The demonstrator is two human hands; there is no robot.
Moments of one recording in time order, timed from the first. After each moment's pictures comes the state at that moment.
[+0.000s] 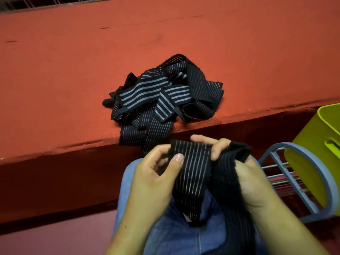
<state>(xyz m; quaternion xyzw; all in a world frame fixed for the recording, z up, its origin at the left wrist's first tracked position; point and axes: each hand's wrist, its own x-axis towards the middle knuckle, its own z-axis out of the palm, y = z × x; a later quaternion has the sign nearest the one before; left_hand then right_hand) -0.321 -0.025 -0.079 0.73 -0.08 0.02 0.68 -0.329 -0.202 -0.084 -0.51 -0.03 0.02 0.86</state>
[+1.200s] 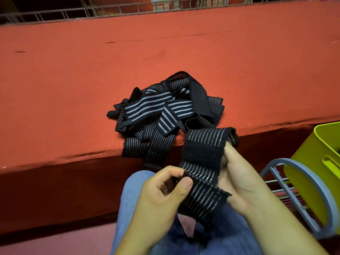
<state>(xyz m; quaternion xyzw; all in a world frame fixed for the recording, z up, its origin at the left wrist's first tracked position) -0.322 -0.020 -0.082 0.69 -0.14 -0.01 0.71 -0.299 -0.188 -0.055 -0.41 0.12 0.08 0.90</state>
